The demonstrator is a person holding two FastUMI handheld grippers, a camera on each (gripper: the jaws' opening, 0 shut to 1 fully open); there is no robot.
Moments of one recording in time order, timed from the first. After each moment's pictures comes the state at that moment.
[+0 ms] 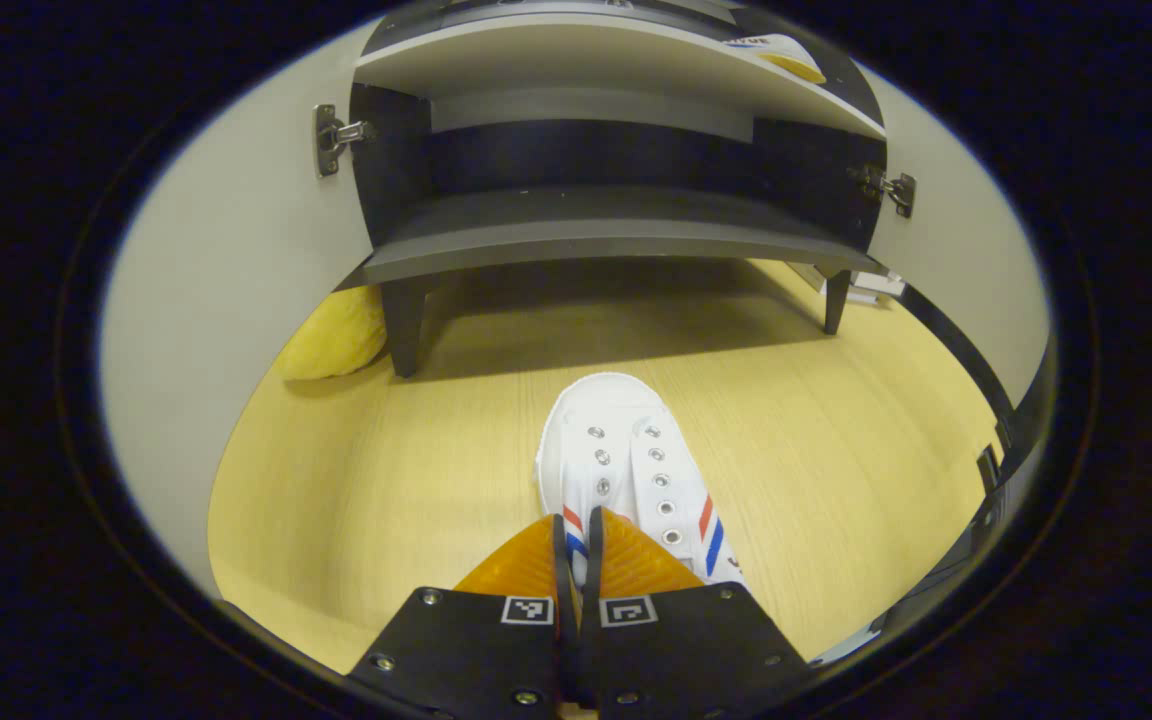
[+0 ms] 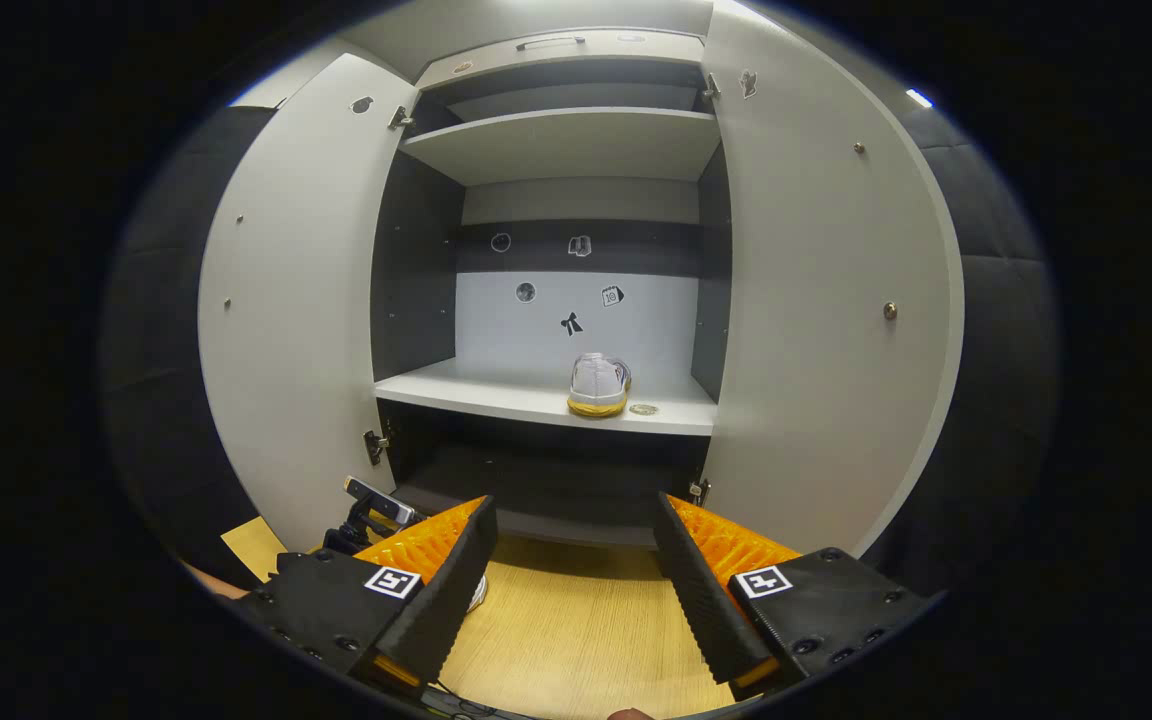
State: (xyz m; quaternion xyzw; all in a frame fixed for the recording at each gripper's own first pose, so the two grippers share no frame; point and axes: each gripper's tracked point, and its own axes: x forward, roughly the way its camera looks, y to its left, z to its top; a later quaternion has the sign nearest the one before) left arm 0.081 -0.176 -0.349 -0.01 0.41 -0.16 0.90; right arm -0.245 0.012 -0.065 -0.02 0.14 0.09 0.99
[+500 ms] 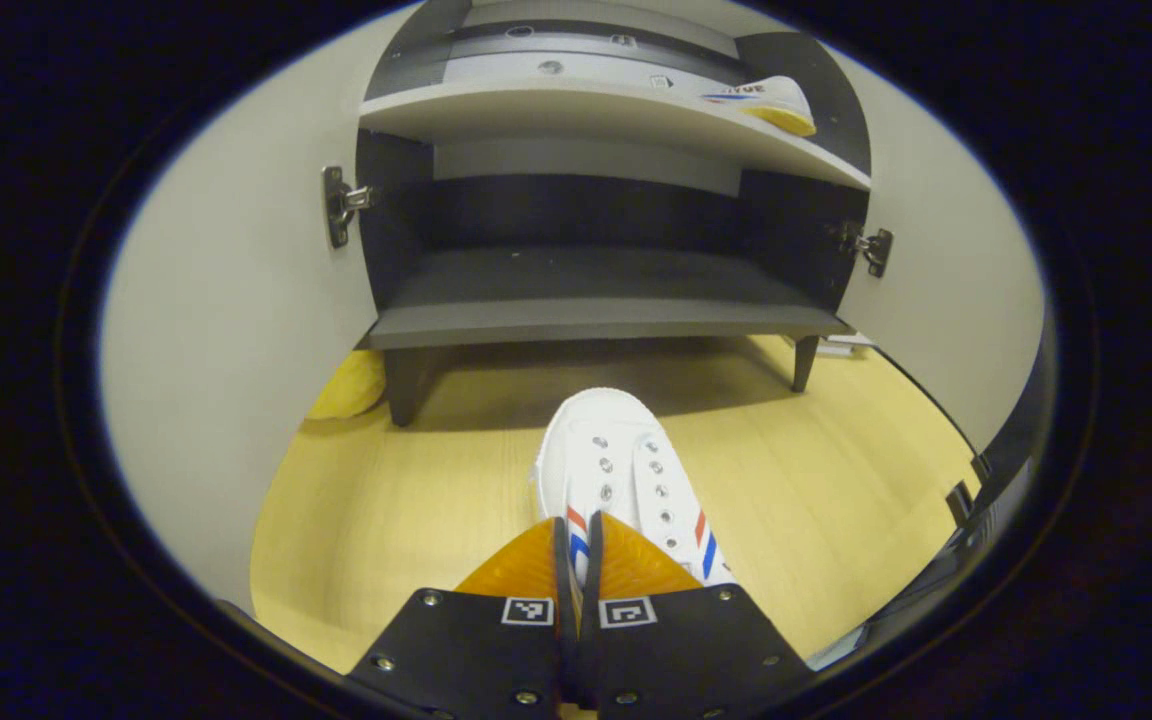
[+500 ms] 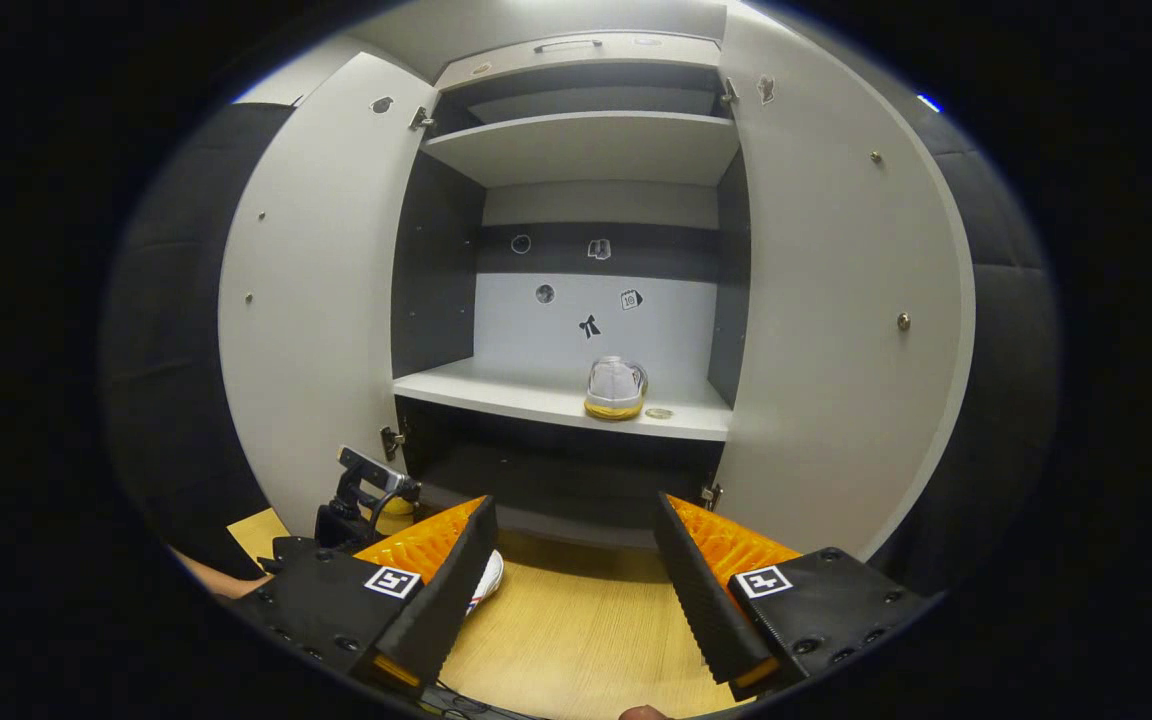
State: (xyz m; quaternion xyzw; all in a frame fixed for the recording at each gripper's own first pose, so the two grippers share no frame) left arm 0.095 -0.189 -0.289 -0.03 0.35 -0.18 0.92; right arm -0.250 0.020 -0.063 -0.03 0.13 0.12 0.98
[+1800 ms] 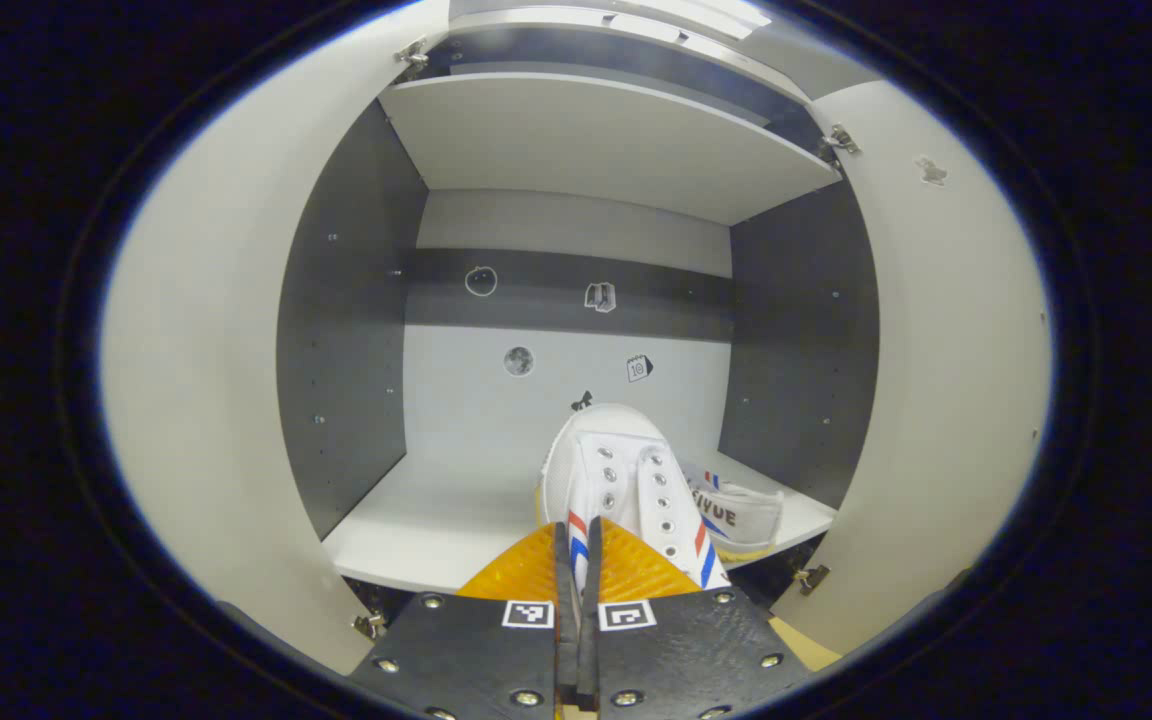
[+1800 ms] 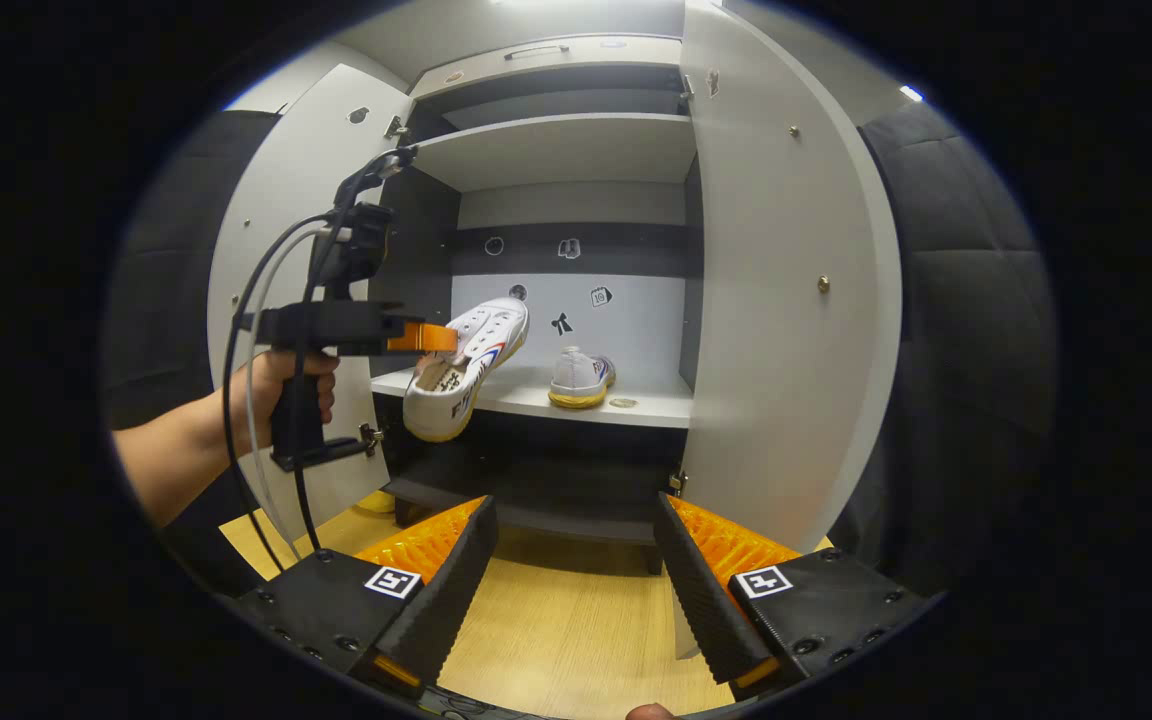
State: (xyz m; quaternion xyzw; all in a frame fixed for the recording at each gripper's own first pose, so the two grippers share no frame) left arm 0.088 -0.163 -0.150 -0.07 0.08 -0.17 0.98; right arm -0.261 -0.020 -0.076 -0.02 0.13 0.09 0.99
